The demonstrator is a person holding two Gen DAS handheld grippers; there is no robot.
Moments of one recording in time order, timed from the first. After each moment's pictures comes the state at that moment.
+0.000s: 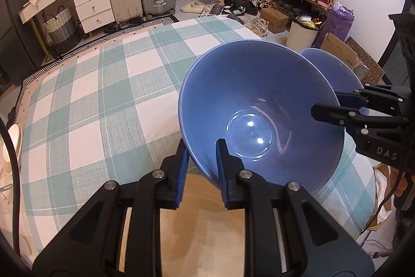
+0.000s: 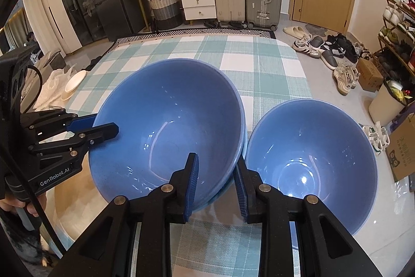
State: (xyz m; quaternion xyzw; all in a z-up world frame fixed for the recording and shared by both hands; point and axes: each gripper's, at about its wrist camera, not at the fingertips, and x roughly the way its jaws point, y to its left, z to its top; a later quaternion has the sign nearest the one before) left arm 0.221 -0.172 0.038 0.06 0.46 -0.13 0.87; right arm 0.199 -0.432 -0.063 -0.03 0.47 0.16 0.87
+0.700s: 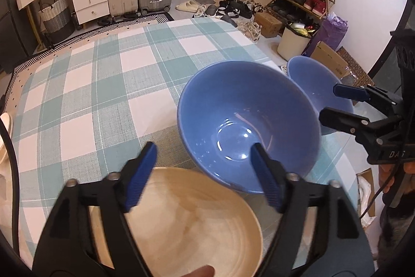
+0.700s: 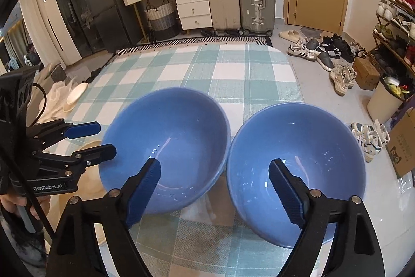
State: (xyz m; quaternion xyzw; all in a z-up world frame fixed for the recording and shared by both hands) left arm 0.219 -0.158 0.046 0.01 0.47 -0.15 0.87; right arm 0.190 -0.468 -0.048 0.00 0.44 0.16 0.88
